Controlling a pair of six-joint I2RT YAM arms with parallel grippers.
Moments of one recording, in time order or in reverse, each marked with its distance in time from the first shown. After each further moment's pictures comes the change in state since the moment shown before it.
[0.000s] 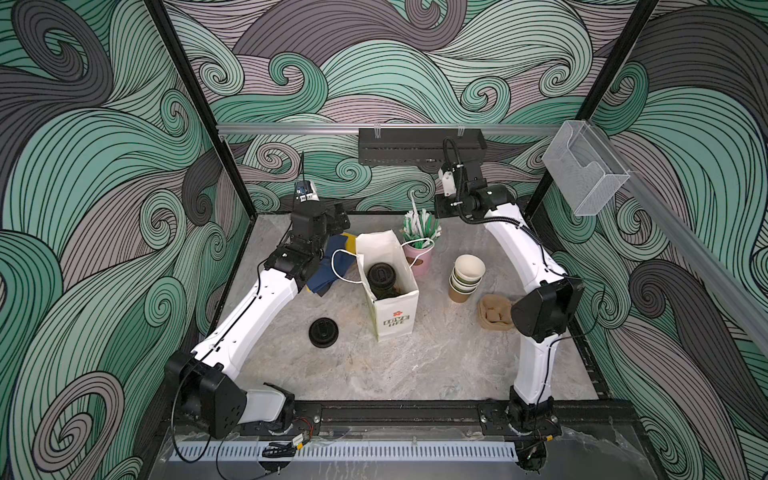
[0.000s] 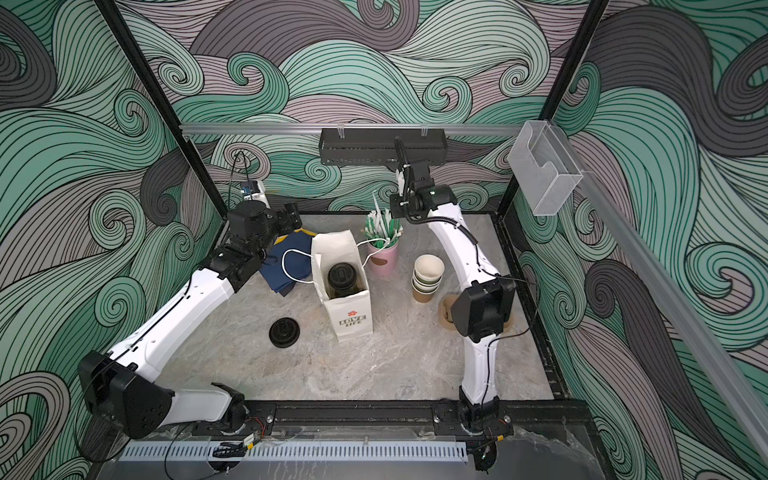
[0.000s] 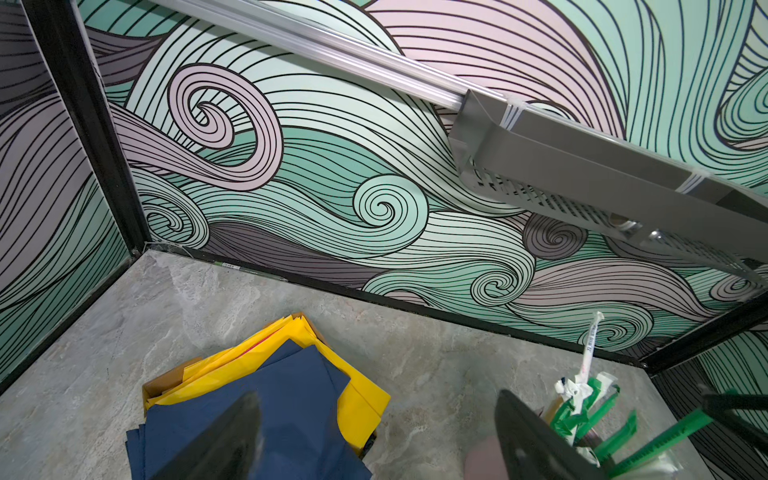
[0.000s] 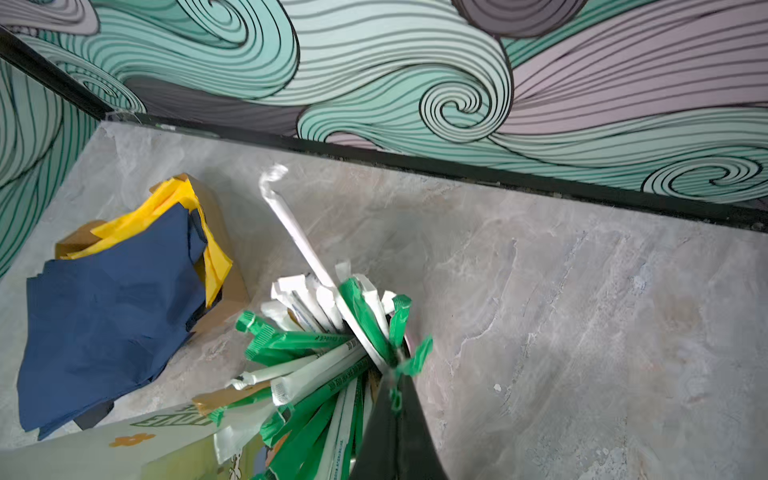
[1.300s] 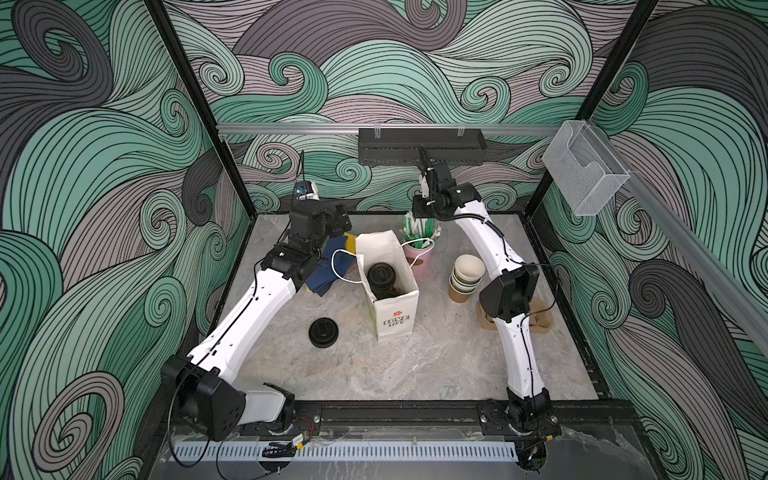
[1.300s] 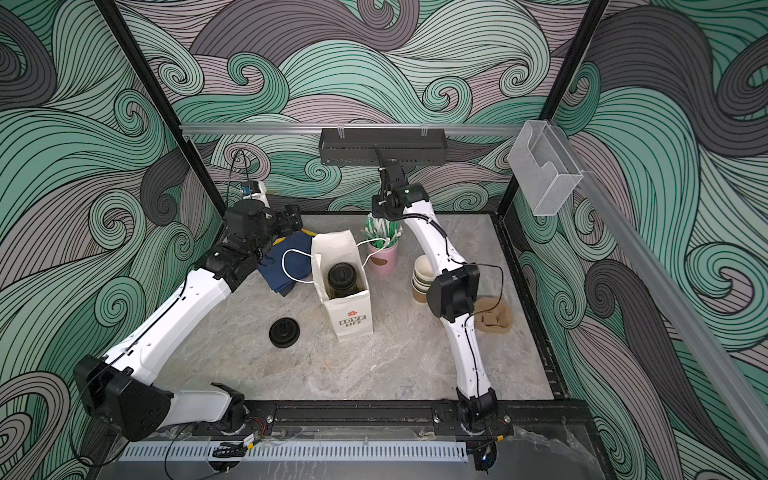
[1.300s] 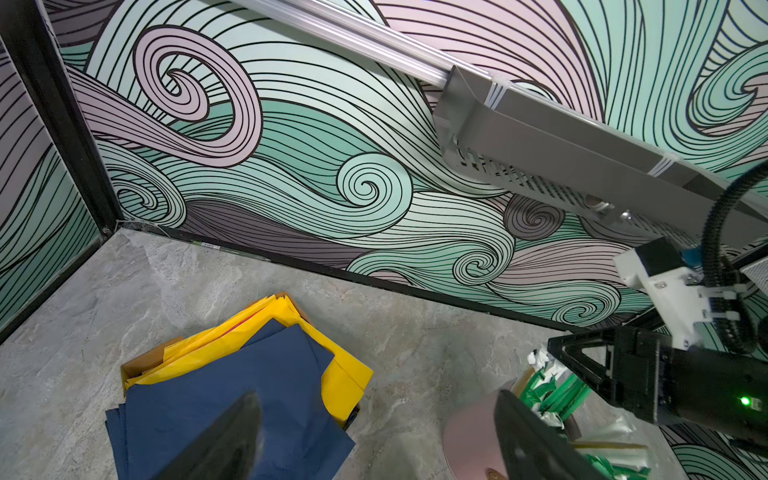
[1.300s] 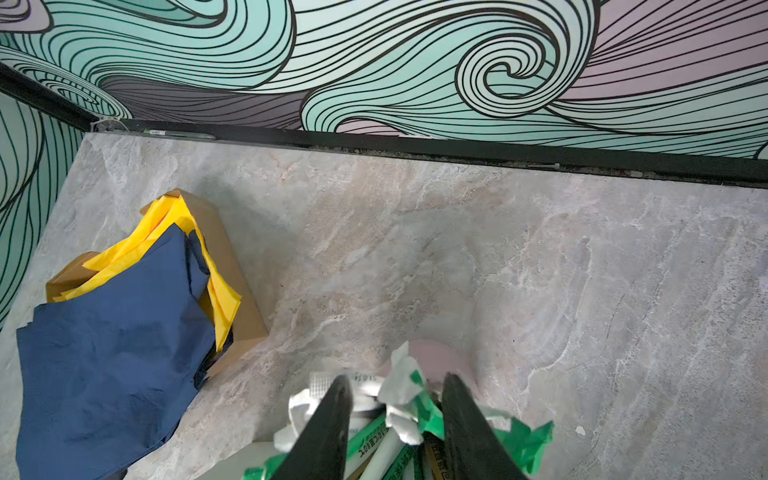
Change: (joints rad) left arm 0.000 -0.005 0.030 -0.086 0.061 -0.042; right arm 0.068 0.333 0.407 -0.105 0.027 0.156
